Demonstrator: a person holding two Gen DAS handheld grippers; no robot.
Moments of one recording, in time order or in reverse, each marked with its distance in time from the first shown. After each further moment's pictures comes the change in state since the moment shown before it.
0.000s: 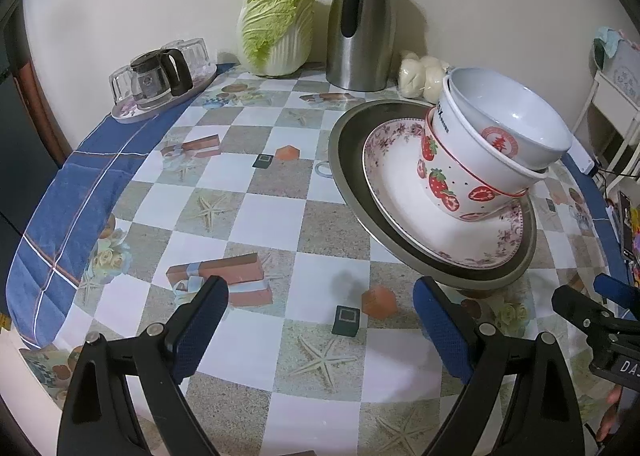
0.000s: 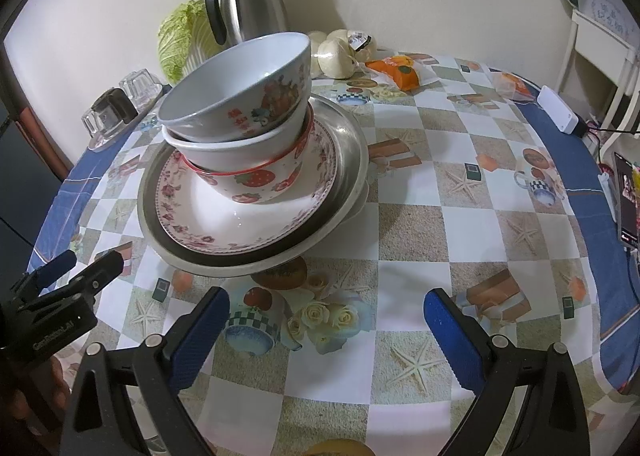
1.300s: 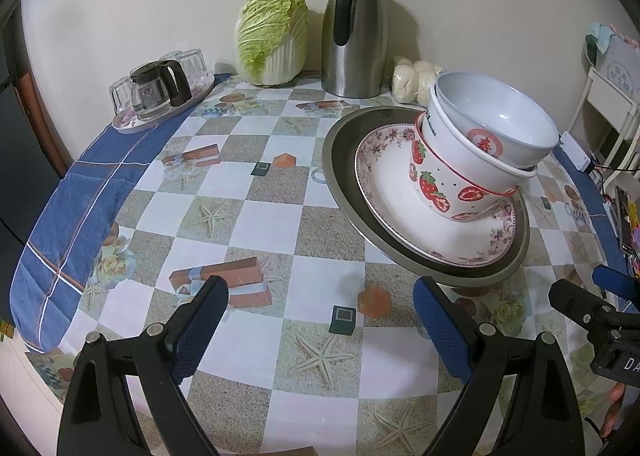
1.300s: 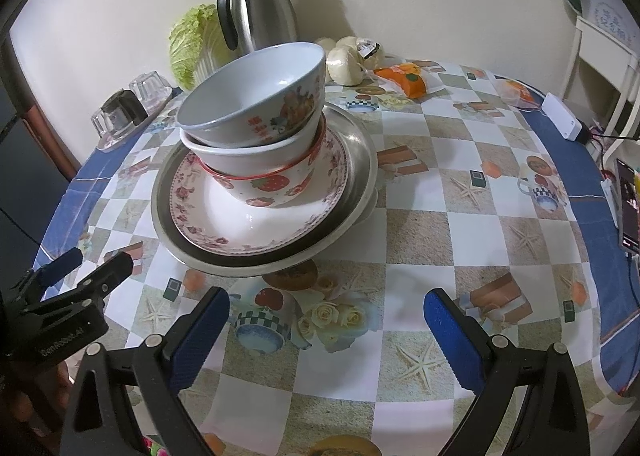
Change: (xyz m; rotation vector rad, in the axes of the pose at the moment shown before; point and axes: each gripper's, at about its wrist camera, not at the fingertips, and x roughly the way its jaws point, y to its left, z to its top) left arm -0.009 -0.005 -0.001 0.022 -0.028 0.004; right arm -0.010 0.007 0.000 -0.017 -0.020 0.018
